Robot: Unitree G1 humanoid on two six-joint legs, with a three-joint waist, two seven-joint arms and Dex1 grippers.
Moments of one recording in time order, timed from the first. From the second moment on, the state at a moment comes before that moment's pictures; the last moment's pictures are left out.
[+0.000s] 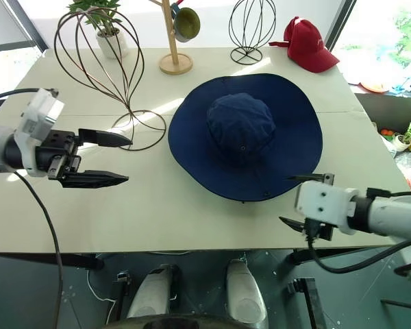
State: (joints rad) left arm -0.50 1.05 0.12 -0.25 -0.81 0.75 -1.31; right arm 0.24 -1.04 -0.29 -0.66 0.07 0.30 0.96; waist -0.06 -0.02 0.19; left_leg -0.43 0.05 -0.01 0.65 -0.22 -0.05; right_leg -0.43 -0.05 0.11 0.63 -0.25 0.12
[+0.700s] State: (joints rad) left arm -0.56 0.99 0.07 -0.26 -0.79 0.76 -1.28; right arm -0.09 -0.73 0.15 -0.25 -0.33 0.05 0.60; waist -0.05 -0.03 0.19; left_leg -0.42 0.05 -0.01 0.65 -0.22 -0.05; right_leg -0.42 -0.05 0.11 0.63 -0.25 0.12
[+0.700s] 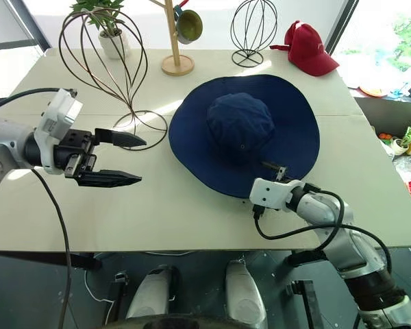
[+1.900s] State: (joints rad) left arm -0.22 0.95 0.59 -0.43 -0.93 0.87 -0.88; right arm -1.32 -0.66 0.08 0.52 0.15 0.26 0.99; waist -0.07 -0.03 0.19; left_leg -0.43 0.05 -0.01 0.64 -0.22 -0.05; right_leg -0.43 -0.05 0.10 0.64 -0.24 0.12
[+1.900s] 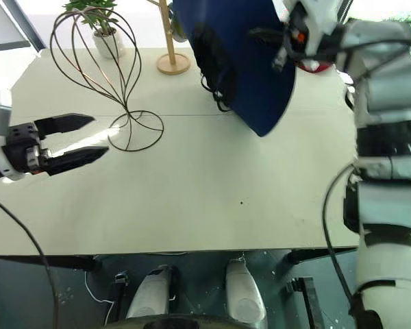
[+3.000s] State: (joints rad) left arm 0.02 0.90 0.79 -0.53 -1.01 0.84 -0.71; right arm -1.83 -0.33 0.25 1.16 -0.27 -0.67 0.72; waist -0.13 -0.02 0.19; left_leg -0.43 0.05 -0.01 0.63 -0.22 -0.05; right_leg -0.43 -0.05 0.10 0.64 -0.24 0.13
